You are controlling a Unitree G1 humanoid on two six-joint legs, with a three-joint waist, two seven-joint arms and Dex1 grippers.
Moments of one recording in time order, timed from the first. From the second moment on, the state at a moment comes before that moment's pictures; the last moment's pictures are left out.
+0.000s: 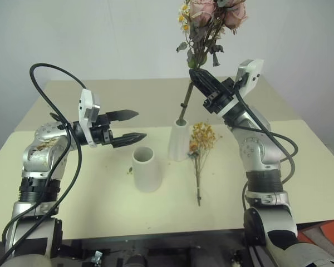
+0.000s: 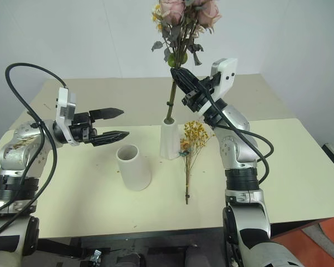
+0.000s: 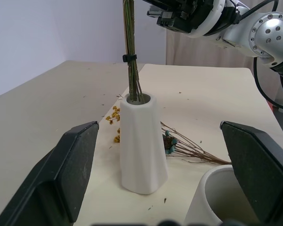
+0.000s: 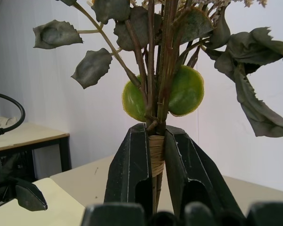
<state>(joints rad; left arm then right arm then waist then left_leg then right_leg) -0.74 0.69 0.10 0.19 -0.54 0.39 -1.25 -0.91 -0.22 -0.14 0.17 0.47 0.23 0.63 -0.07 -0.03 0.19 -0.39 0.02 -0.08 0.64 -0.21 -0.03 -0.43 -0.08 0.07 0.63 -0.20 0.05</state>
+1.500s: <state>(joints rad) -0.74 0.69 0.10 0.19 -0.54 0.39 -1.26 -0.93 -0.25 -0.14 0.25 0.43 0.20 0.58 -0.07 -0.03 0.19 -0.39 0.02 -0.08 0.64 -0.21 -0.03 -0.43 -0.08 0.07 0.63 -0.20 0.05</state>
